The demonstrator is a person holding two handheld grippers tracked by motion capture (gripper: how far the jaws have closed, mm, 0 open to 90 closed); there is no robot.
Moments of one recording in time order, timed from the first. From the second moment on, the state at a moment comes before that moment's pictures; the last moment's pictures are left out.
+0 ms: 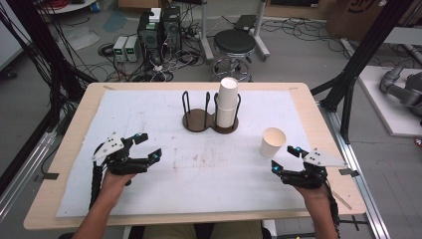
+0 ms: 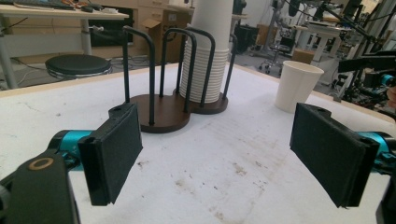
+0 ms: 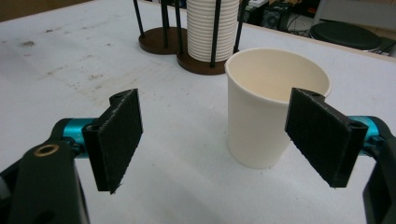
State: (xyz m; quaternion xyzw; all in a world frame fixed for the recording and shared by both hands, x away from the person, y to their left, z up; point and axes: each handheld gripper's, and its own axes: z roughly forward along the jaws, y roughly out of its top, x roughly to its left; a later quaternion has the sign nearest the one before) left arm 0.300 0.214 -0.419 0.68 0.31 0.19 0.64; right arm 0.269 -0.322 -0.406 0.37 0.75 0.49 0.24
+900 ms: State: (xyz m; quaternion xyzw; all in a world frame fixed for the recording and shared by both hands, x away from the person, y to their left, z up) left arm 0.291 0.219 -0.419 0.67 0.31 0.19 0.64; right arm 0.264 -0.316 -0.402 0.37 0.75 0.49 0.25
